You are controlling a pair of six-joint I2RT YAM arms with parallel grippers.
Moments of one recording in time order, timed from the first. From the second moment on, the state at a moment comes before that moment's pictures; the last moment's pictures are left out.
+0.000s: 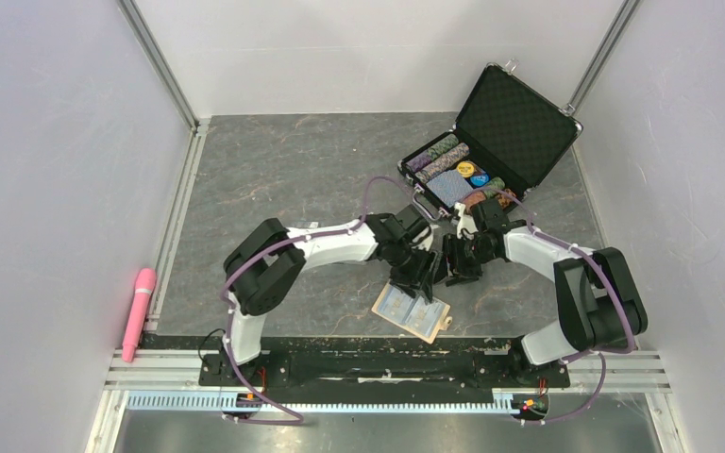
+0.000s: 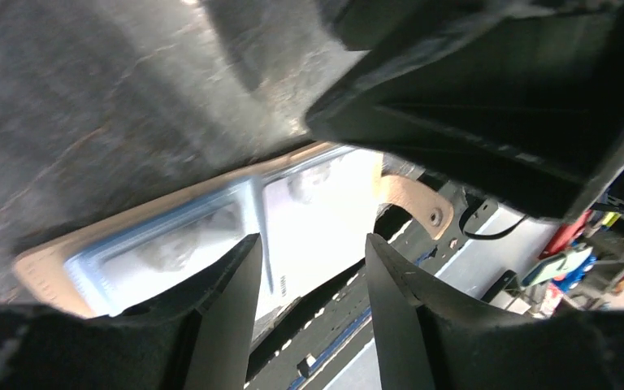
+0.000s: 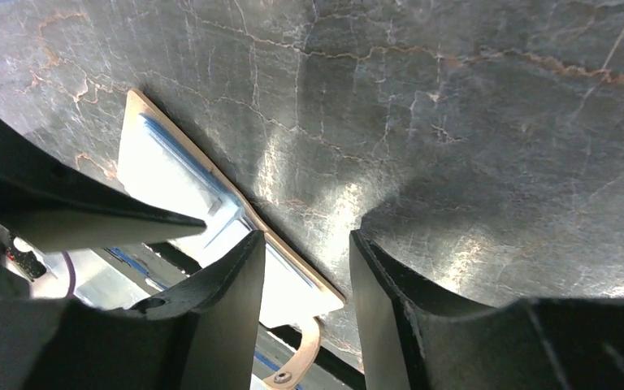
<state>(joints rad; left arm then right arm) -0.98 1.99 1.37 -0.49 0.43 -0.55 0.26 1.50 0.71 -0.46 -0.52 0.28</state>
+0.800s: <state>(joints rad) -0.73 1.79 1.06 -0.46 0.46 -0.57 0.42 1.46 0.75 -0.55 -0.56 0.28</state>
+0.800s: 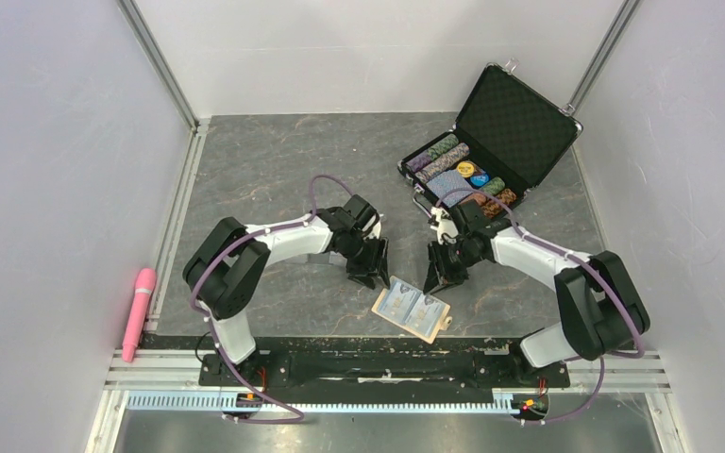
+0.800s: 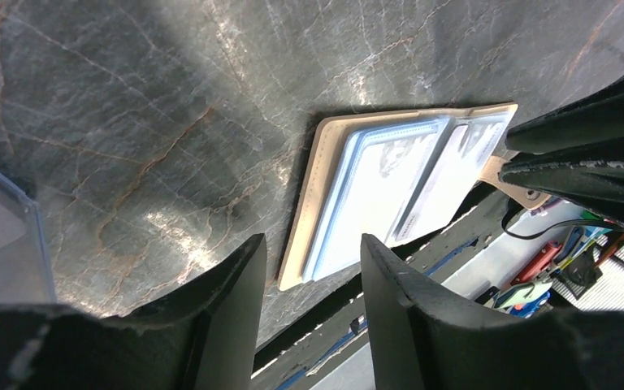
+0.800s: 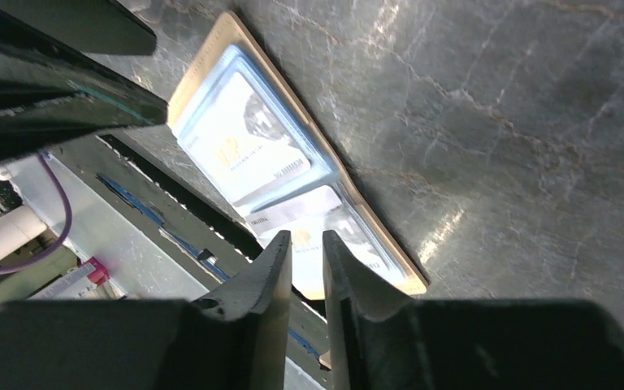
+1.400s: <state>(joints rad) -0.83 1.80 1.06 -0.41 0.47 -0.57 0.49 1.66 0.77 -0.45 -0.67 0.30</state>
